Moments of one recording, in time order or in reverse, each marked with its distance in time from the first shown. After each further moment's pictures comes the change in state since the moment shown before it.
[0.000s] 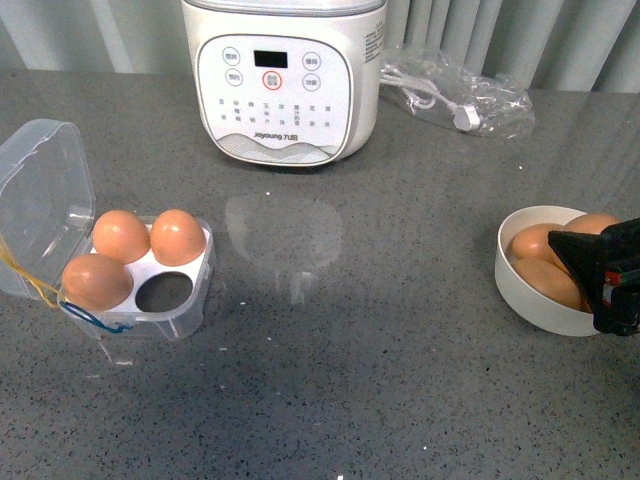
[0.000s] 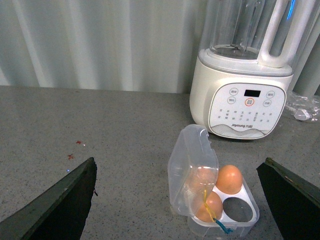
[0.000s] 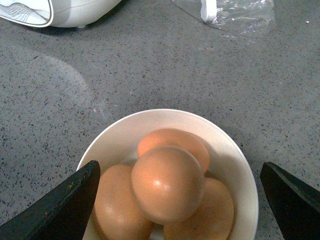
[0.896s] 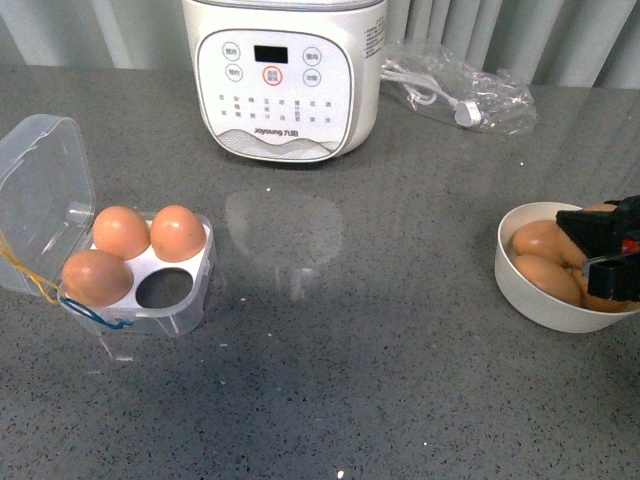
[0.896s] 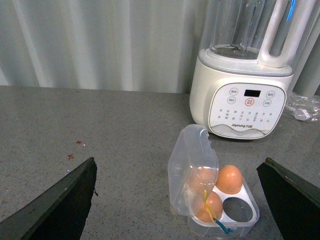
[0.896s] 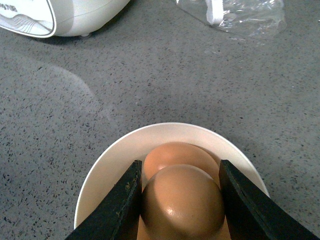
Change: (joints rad) left arm 0.000 0.000 0.000 0.000 0.000 0.000; right arm 0.019 0.029 0.044 -0.010 0.000 0.049
